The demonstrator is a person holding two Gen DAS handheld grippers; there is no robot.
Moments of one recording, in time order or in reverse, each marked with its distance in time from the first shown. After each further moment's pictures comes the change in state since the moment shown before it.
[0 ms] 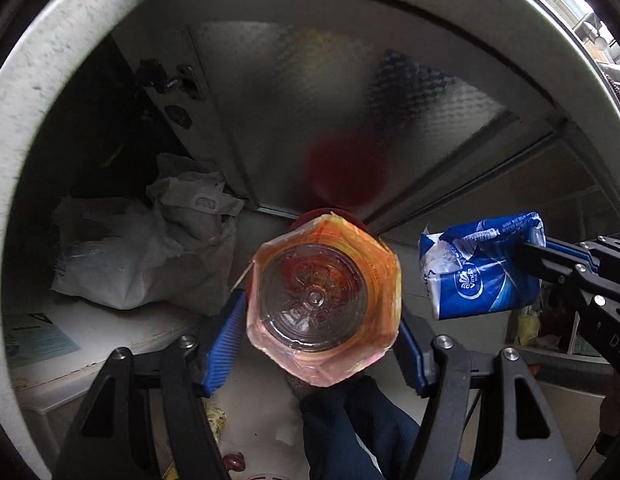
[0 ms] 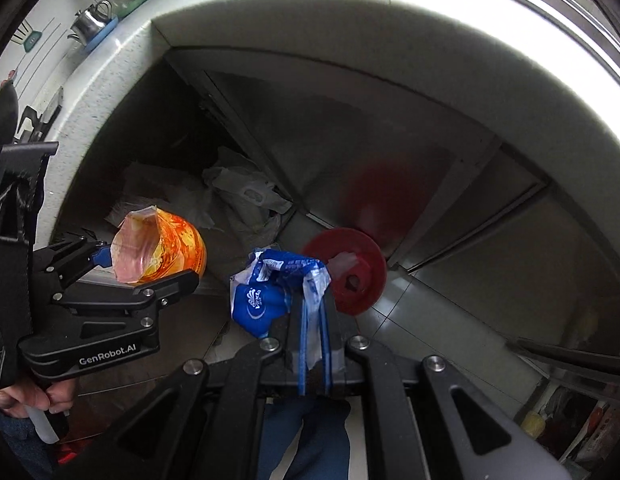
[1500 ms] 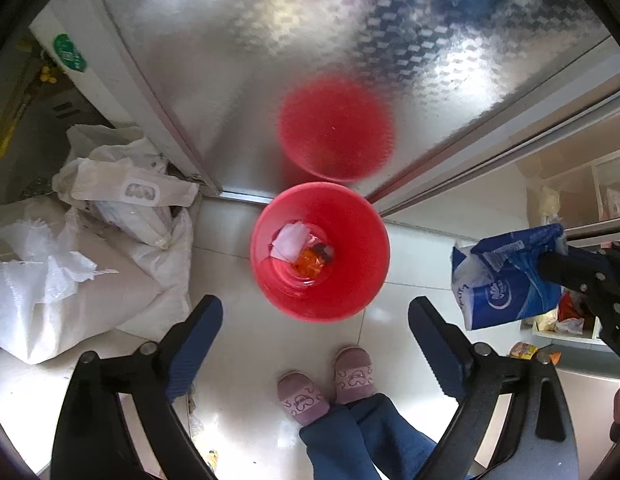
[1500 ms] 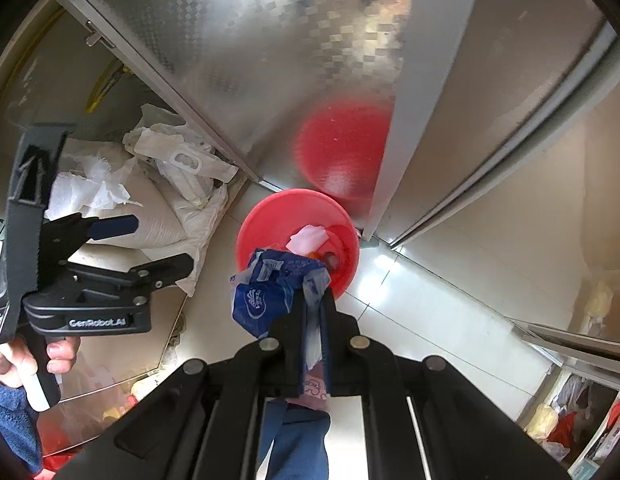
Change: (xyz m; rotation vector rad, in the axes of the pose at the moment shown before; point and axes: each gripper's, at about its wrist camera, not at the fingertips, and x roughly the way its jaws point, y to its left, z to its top) left arm 0.180 0.003 0.007 0.063 0.061 -0.054; right arm 0.148 -0.050 -0.021 0.049 0.062 -0.053
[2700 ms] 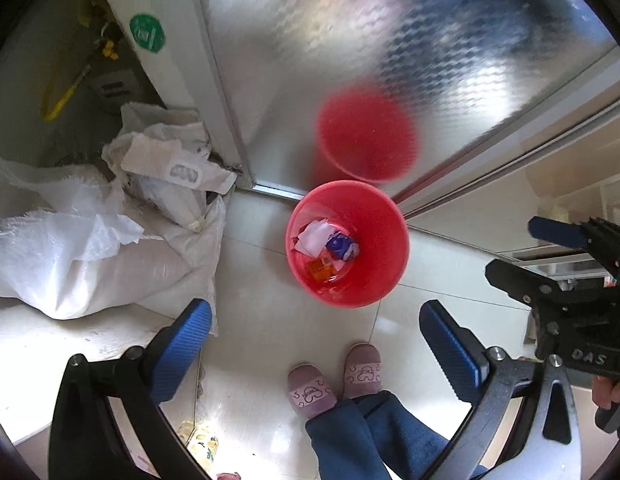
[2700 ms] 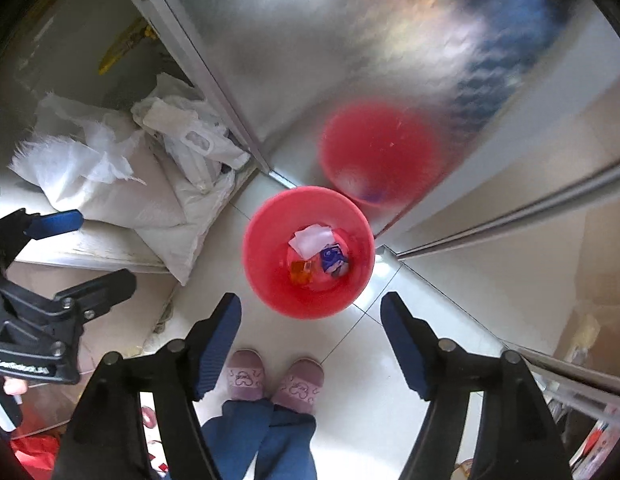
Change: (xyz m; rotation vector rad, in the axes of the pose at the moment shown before) left arm -0.044 0.023 -0.032 -0.072 -0.038 0.038; right arm 0.004 0.034 0.000 -0.100 -0.006 -0.056
